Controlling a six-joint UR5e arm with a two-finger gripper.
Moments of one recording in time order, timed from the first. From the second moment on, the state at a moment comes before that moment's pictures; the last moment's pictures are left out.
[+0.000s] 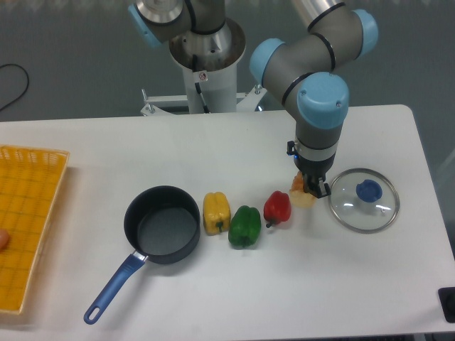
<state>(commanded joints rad) 2.64 -1.90 -1.62 -1.14 1.62 1.85</state>
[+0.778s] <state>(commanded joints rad) 2.48 -1.85 -1.62 -1.17 1.62 1.63</state>
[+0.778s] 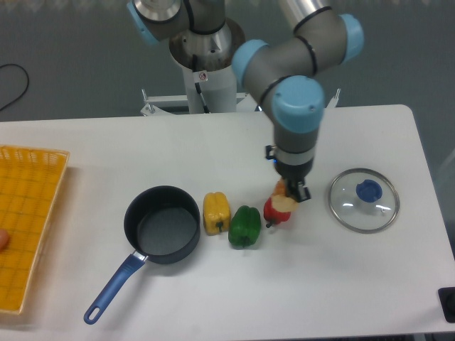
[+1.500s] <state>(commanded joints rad) 2.25 -1.81 -1.62 -1.20 1.62 1.33</state>
